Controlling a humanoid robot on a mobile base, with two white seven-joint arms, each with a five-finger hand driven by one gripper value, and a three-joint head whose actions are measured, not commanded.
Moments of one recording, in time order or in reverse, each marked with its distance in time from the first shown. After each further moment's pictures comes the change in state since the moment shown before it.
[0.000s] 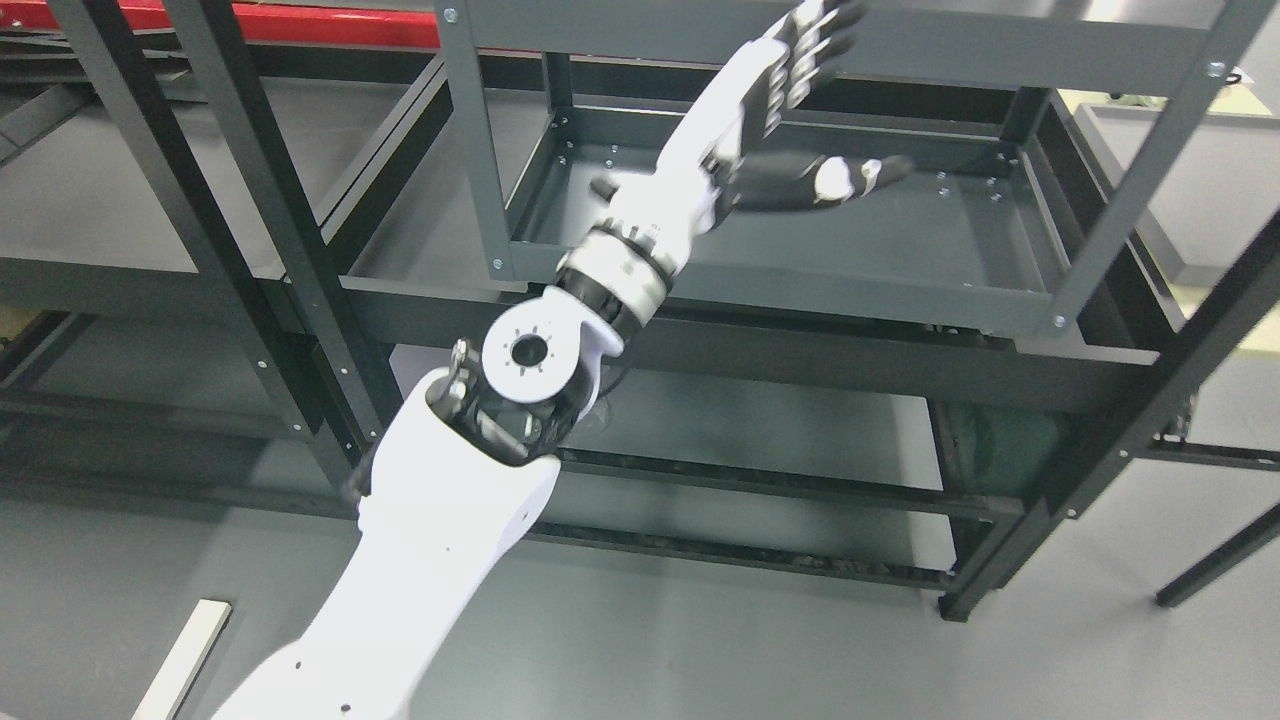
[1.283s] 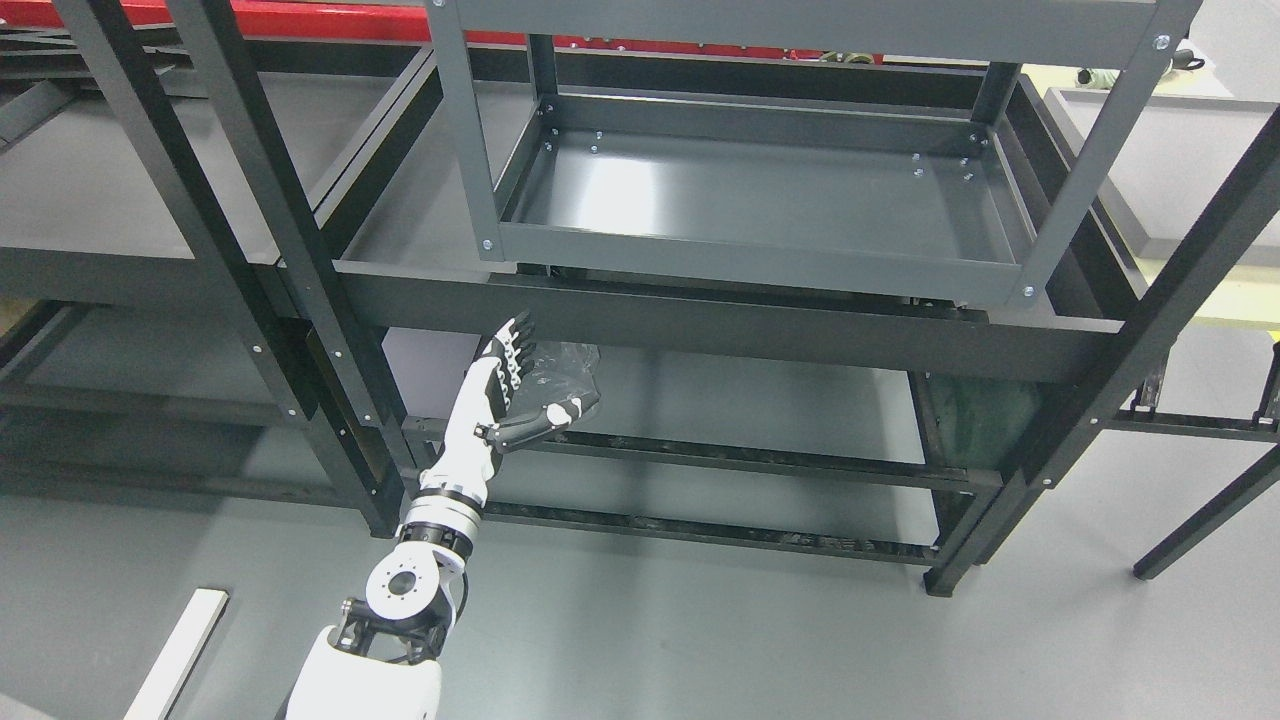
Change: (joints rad) left arm 0.475 0.000 0.337 0.133 -0.130 -0.126 0.034; right arm -0.001 0.000 0.000 0.000 0.000 0.000 -0.003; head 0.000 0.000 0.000
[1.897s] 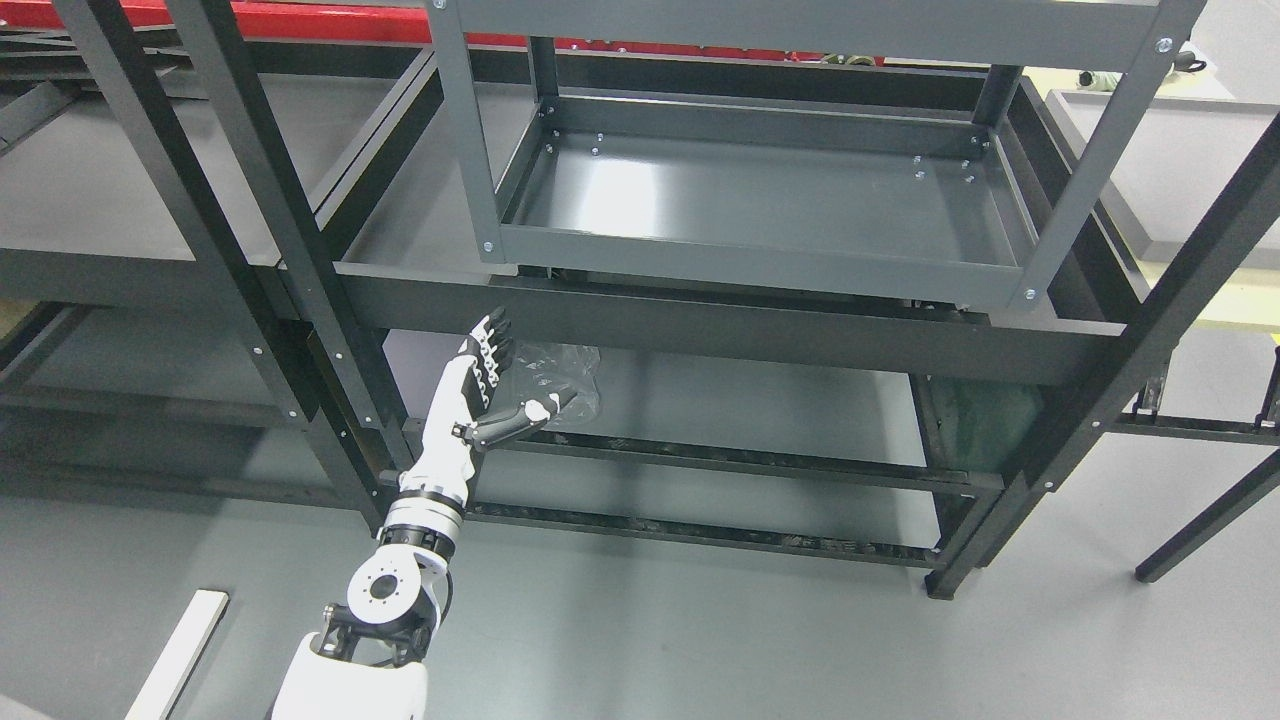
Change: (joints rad) left arm 0.012 0.000 0.040 -0.019 0.000 -0.002 -0.002; right arm 0.000 0.000 0.000 0.000 0.000 0.000 0.000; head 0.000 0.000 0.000
